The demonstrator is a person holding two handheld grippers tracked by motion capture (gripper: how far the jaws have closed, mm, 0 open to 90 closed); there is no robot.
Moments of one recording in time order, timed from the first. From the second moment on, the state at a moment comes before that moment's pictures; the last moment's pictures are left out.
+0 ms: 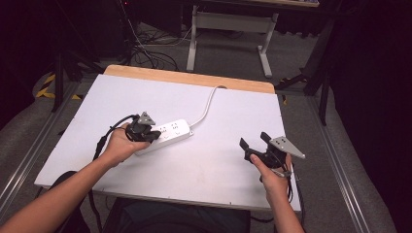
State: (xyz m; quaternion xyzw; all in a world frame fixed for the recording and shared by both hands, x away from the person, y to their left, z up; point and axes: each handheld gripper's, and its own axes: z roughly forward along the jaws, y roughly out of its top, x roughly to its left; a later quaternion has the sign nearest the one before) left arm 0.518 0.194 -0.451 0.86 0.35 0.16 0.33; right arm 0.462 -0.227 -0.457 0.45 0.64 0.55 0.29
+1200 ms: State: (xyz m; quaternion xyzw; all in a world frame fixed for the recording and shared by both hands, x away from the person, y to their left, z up) left arm 0.509 0.197 -0.454 0.86 0.36 0.17 0.32; right arm 0.465 -0.227 -0.456 0.45 0.64 0.56 0.29
